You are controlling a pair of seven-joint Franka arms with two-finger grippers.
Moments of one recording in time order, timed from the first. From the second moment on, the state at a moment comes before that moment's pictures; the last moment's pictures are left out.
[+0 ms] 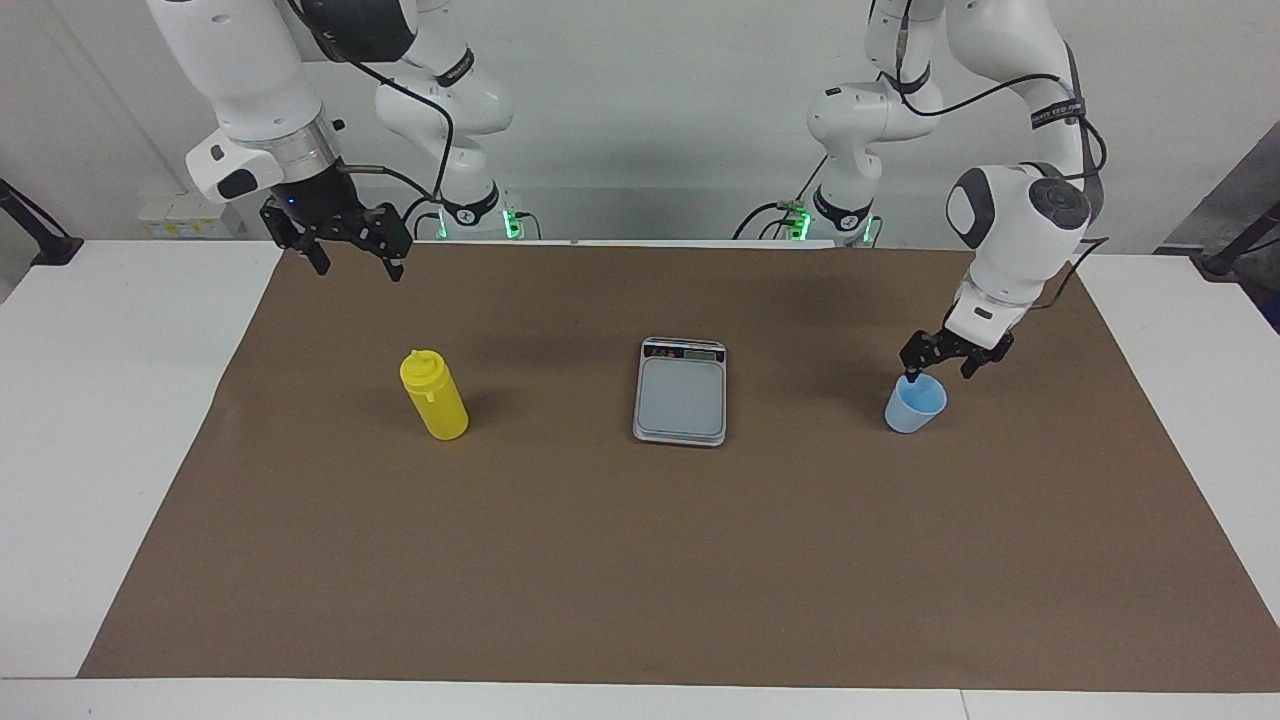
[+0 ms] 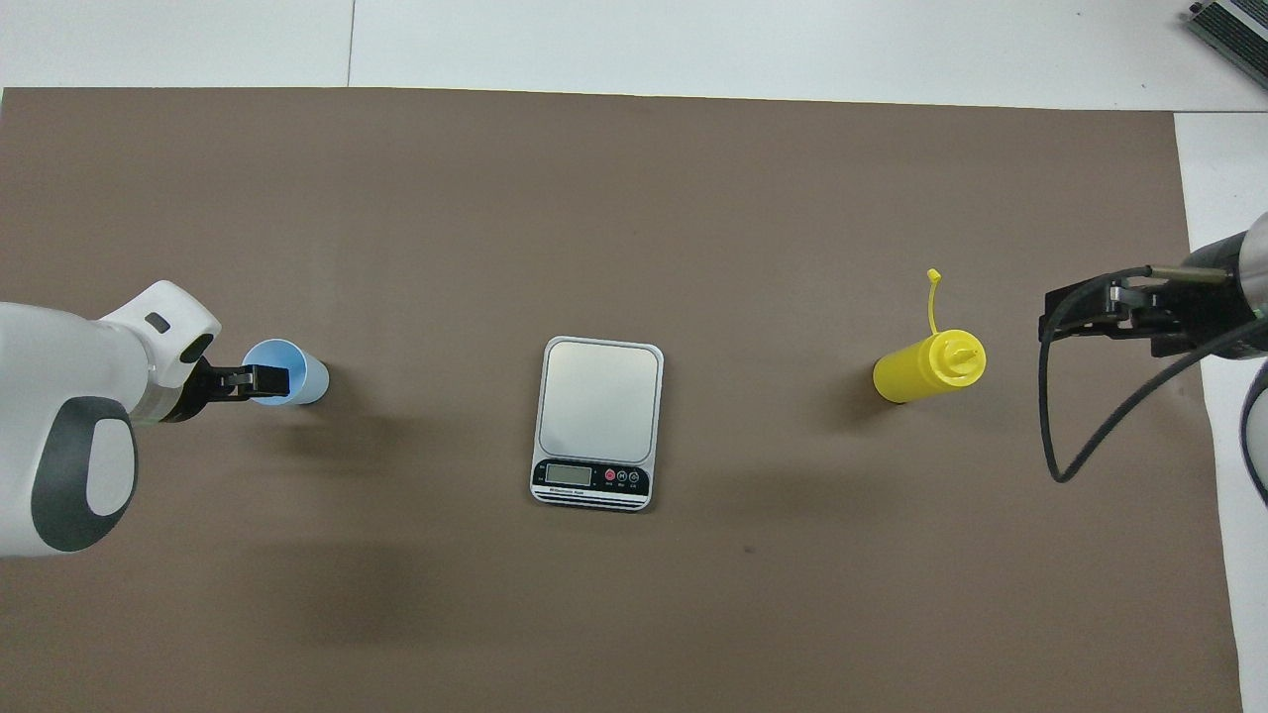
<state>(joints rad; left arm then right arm) 0.05 -0.03 -0.08 -2.27 -0.04 2.29 -0.04 0.03 -0.02 0.00 -1.60 0.02 1.57 0.17</state>
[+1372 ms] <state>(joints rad) 0.07 0.05 -0.10 -2.27 -0.04 2.35 -0.14 0.03 -0.02 0.00 -1.60 0.02 1.57 0.17</state>
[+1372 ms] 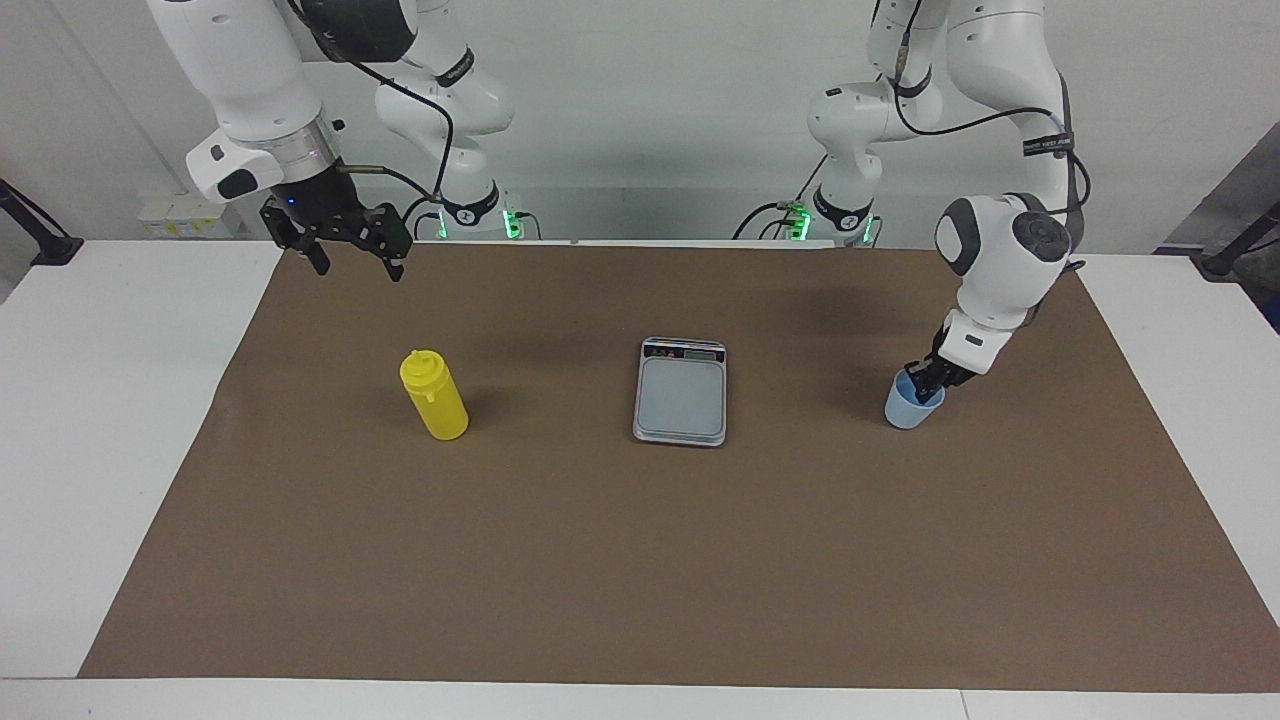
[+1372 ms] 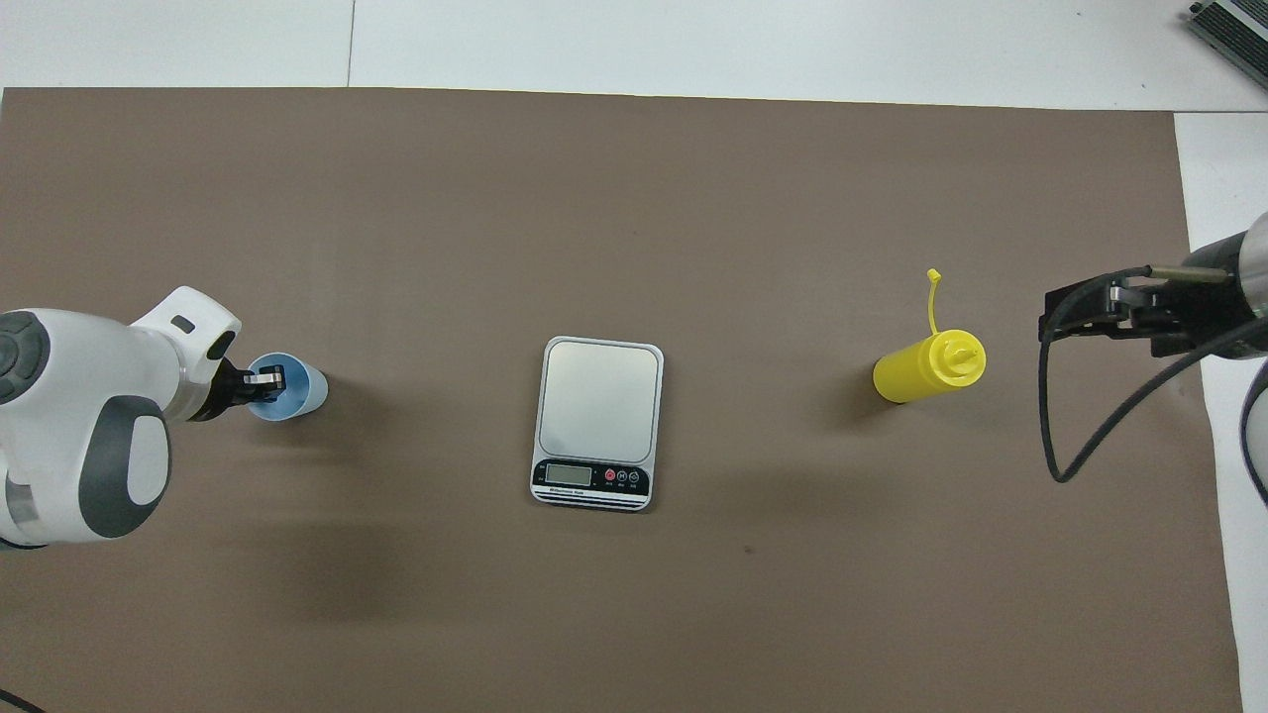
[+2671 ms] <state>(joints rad) -0.21 0.07 -0.29 -1.78 -0.09 1.88 -0.52 0.03 -0.02 0.00 -1.60 0.02 1.57 0.17</state>
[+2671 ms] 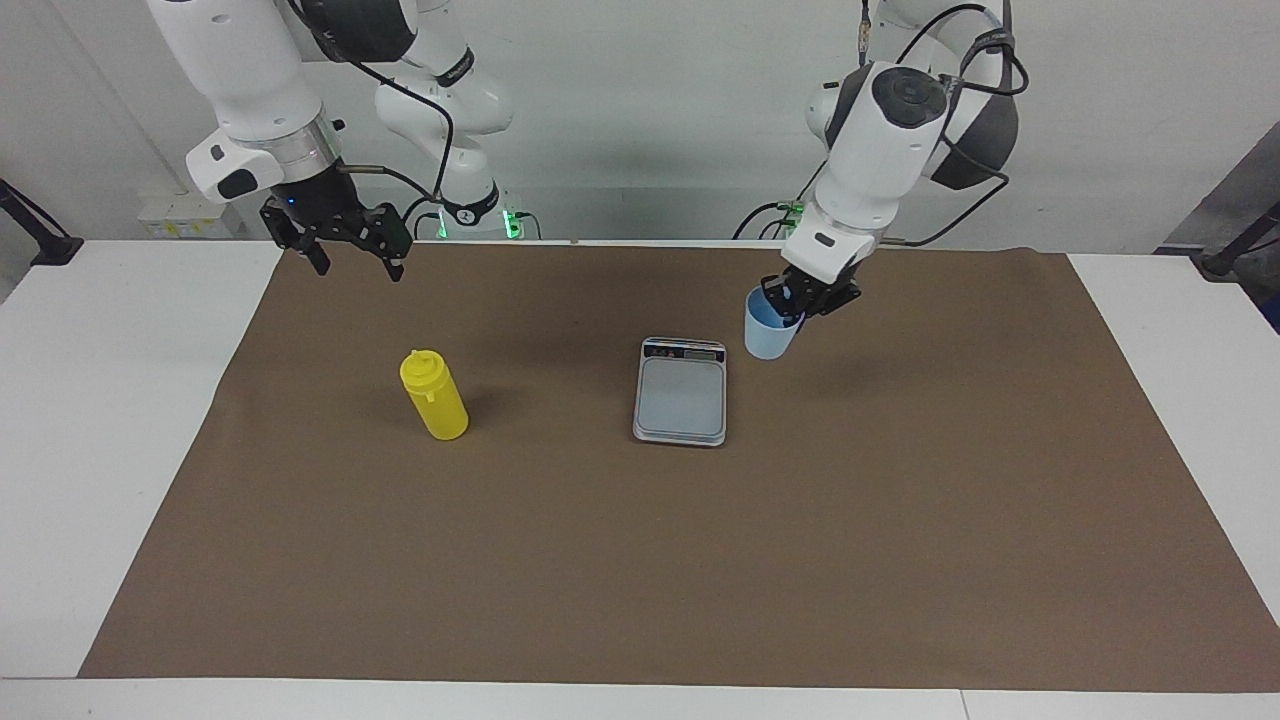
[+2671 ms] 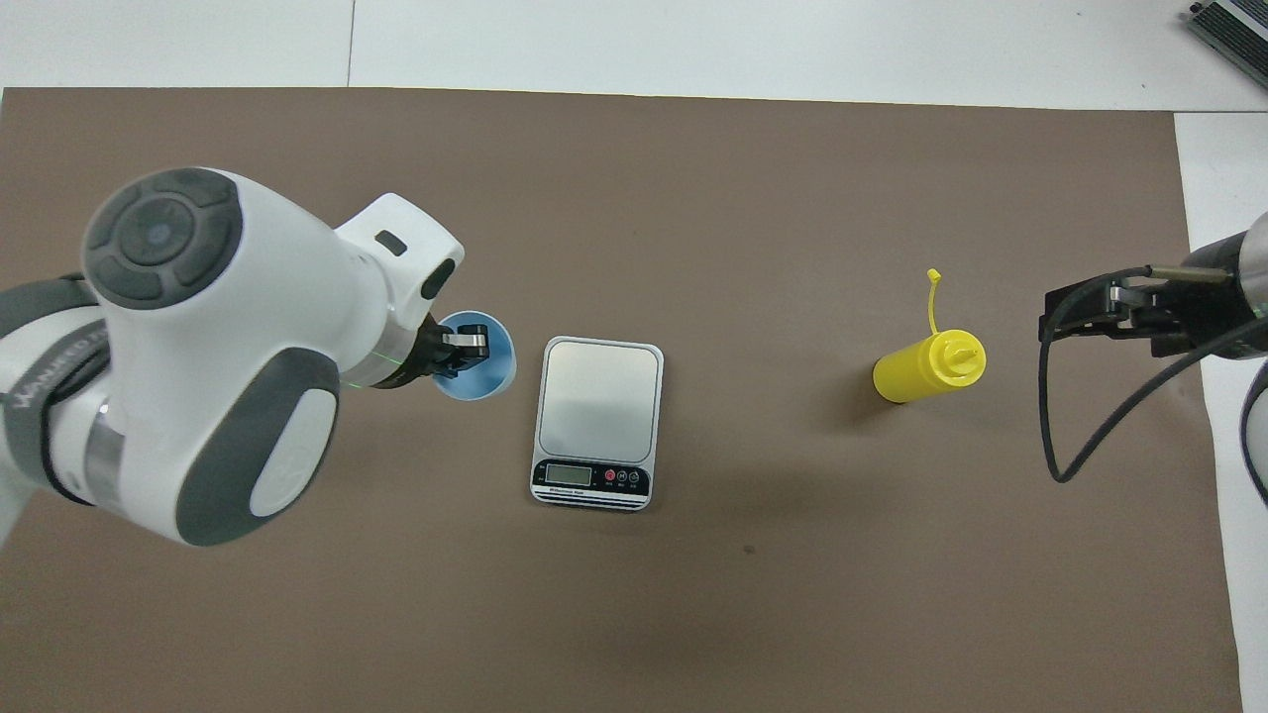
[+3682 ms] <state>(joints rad) -0.37 0.27 -0.29 -1.85 -0.01 2.14 -0.68 0.03 -0.02 0.00 -1.60 0.02 1.57 0.17</state>
